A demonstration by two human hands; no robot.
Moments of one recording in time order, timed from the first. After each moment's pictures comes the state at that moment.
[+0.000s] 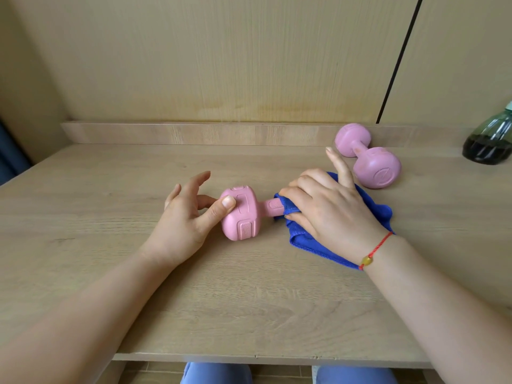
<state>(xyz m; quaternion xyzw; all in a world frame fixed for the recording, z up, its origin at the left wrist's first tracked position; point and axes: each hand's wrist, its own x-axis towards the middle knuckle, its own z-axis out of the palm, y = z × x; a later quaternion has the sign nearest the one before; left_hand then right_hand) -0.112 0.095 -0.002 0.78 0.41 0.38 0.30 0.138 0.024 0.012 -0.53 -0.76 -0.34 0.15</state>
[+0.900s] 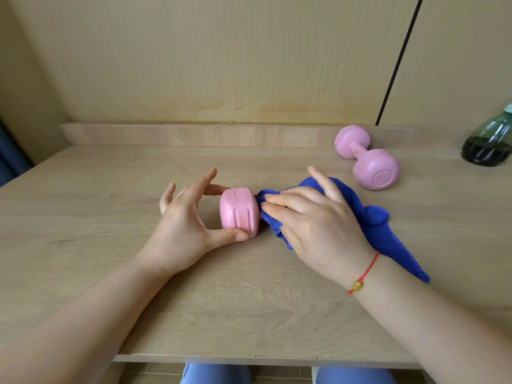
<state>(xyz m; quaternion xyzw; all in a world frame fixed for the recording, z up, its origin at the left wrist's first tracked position) -0.116 0.086 -0.001 0.82 0.40 0.38 0.19 0.112 0.011 0.006 -0.52 -0.78 -0.27 0.21</state>
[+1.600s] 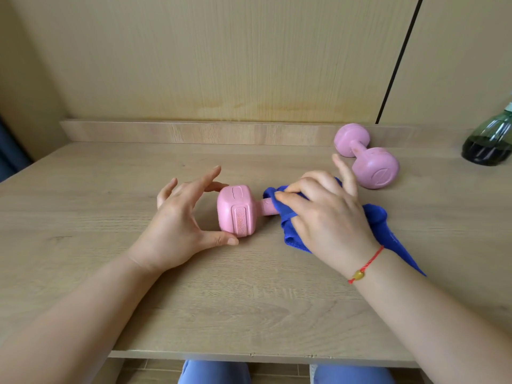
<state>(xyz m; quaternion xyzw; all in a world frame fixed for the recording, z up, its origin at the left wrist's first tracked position) -0.125 0.093 -0.003 0.86 0.36 0.35 0.14 0.123 0.010 0.011 -0.57 -0.73 -0.31 0.22</state>
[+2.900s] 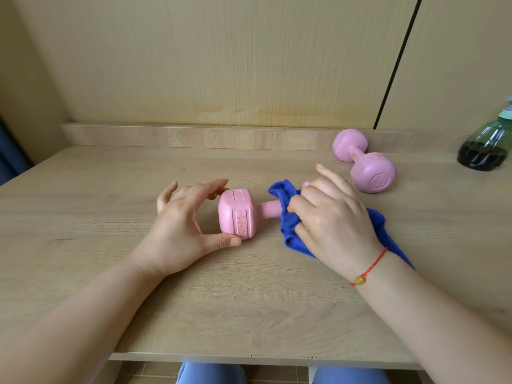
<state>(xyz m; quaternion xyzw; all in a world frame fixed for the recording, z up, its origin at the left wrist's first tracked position) -0.124 0.090 -0.003 0.85 0.36 0.35 0.13 0.126 0.009 0.012 -0.54 -0.73 -0.35 0.22</state>
